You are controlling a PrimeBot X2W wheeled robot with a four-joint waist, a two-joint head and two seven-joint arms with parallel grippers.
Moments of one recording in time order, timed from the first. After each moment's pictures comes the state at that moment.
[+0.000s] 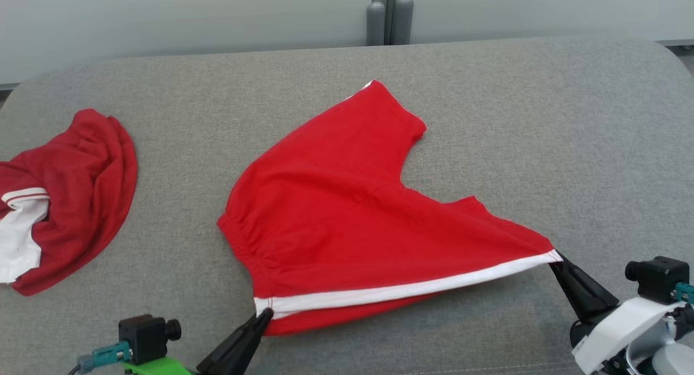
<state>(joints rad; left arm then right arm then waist) 0.06 0.42 -0.58 -0.09 -1.06 -0.12 -0.04 0.06 -0.46 0.41 0.14 0.66 0.11 -0.17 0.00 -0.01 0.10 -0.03</state>
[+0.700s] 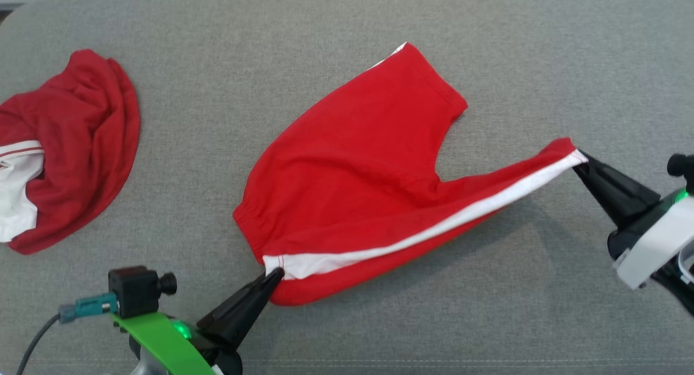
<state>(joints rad) 0.02 0.48 -0.54 -0.31 -1.17 -0.09 0.09 -0.08 -0.67 0.35 -0.19 0.72 0.11 0.08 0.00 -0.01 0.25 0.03</state>
